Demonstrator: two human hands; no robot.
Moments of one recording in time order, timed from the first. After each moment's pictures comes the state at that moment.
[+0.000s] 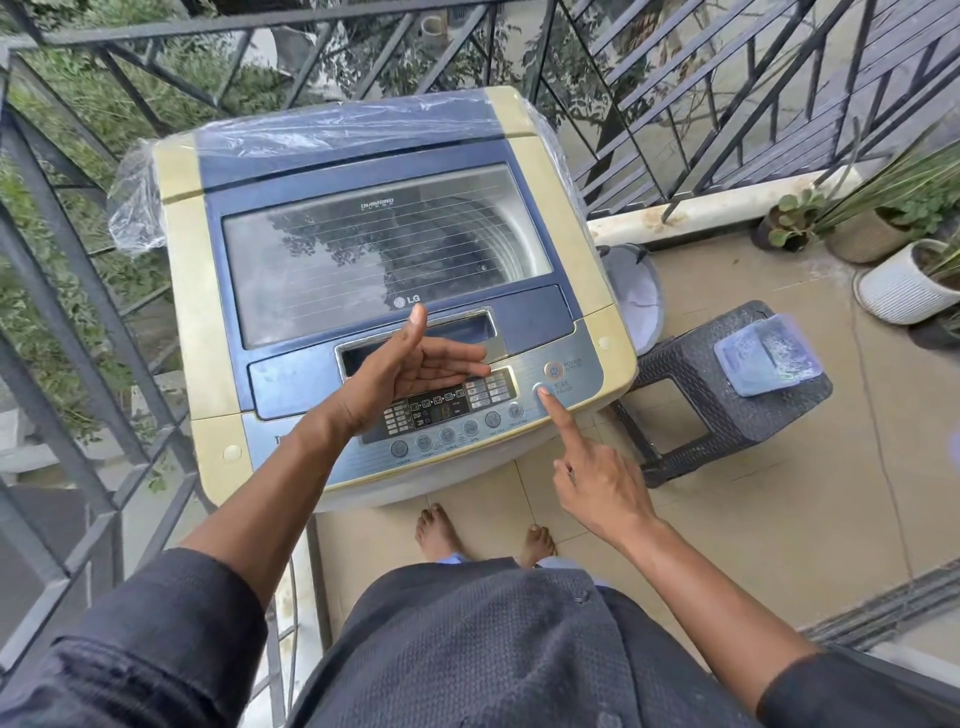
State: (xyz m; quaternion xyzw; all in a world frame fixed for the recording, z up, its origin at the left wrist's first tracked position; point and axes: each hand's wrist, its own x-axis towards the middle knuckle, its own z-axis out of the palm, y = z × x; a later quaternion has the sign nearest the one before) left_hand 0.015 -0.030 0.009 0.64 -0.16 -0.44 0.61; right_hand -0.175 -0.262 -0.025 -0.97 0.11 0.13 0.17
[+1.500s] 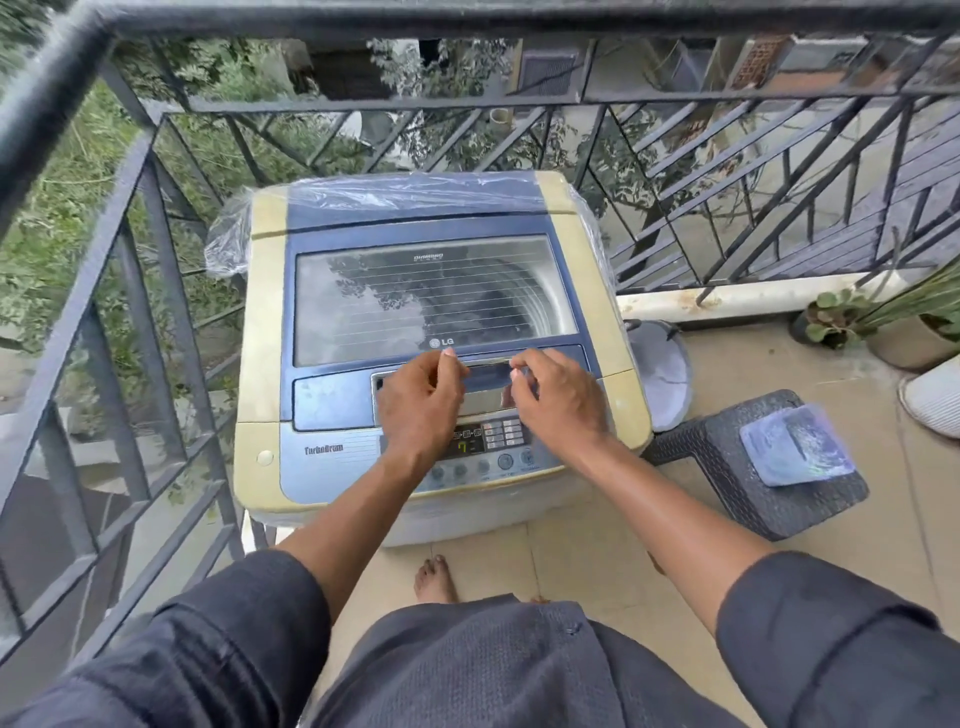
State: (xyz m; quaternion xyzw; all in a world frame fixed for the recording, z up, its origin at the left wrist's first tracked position) left_hand -0.015 -0.070 0.010 0.84 0.09 -0.02 0.53; right_hand -0.039 -0.243 0.024 -0.97 0.03 -0.07 0.21
